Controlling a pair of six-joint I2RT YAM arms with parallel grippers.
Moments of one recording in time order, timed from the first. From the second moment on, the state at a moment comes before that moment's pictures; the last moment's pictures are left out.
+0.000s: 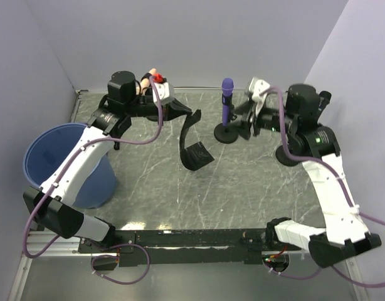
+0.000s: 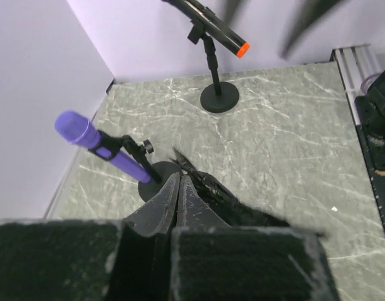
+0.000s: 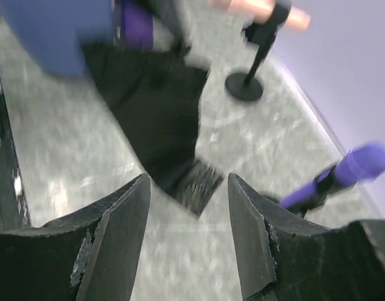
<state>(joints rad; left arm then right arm) -0.45 1.42 1.53 -0.25 0.95 0.37 0.27 1.12 1.51 -0.72 -0.78 -0.45</state>
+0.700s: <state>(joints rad) -0.54 1.30 1.54 -0.35 0.89 0.49 0.45 1.38 1.65 -0.66 -0.86 -0.55</state>
